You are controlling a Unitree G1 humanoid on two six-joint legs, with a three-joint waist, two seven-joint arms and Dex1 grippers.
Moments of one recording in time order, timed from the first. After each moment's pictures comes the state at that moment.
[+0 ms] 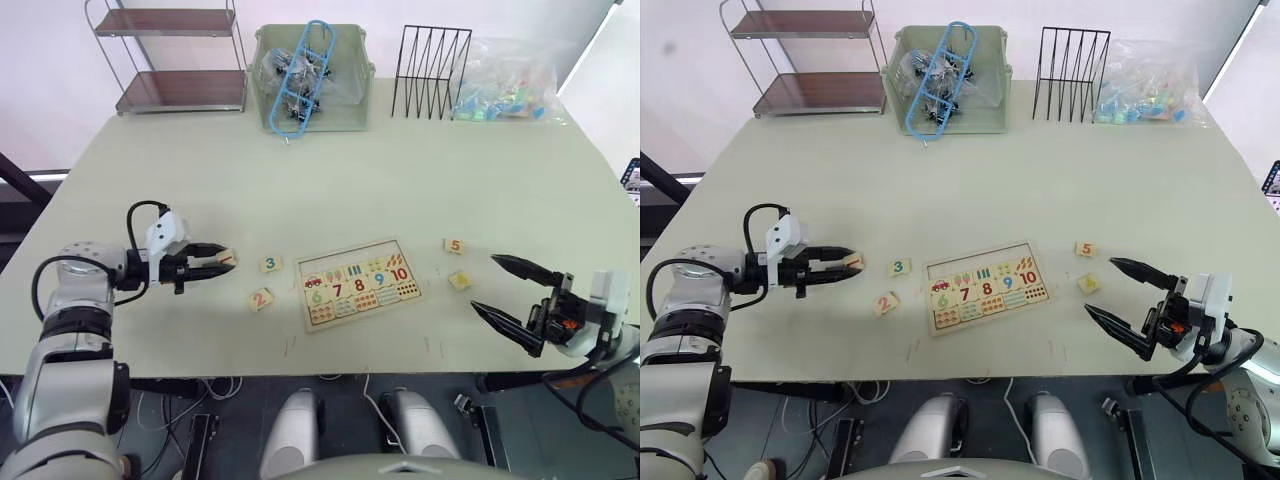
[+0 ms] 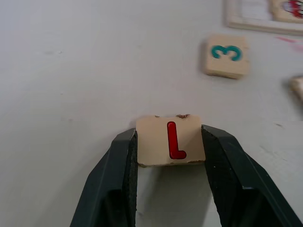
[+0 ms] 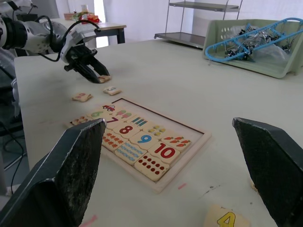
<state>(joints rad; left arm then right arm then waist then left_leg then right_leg) -0.60 0.85 0.06 0.97 -0.15 -0.31 -1.56 0.18 -0.57 -0.31 -0.26 0.67 0.04 1.16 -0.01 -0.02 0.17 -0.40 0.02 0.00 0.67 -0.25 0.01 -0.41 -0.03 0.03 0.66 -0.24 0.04</state>
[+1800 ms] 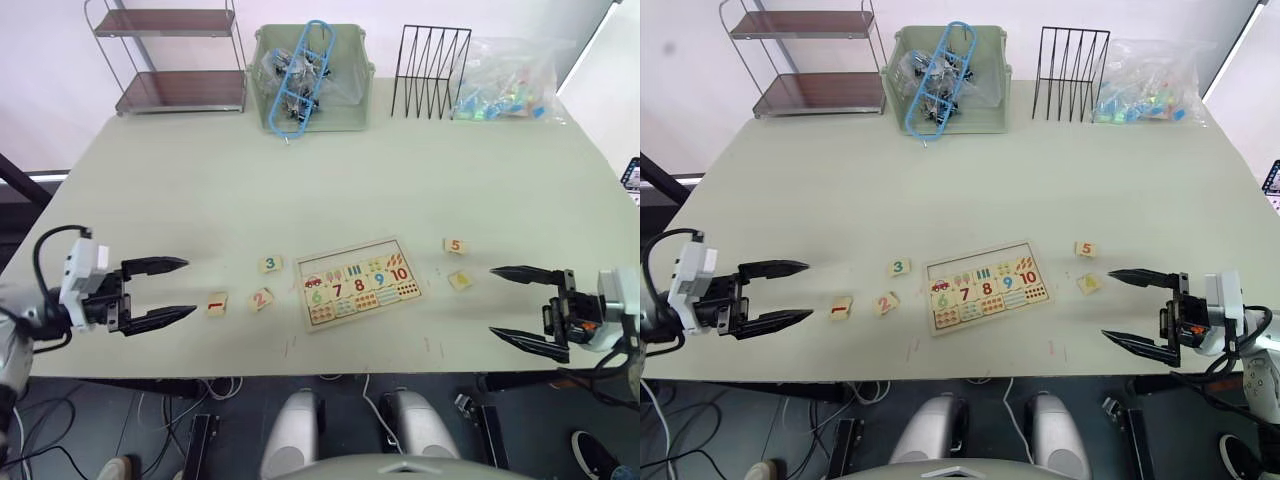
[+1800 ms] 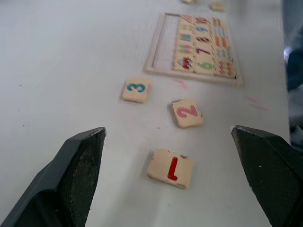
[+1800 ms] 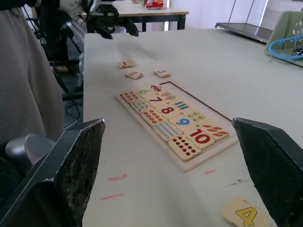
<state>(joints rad) 0.04 1.09 0.19 0.33 -0.79 -0.12 -1.38 0.03 -0.69 -0.29 -0.02 0.69 -0.03 1.52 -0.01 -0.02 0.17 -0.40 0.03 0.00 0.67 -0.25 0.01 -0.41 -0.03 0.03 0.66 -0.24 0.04</state>
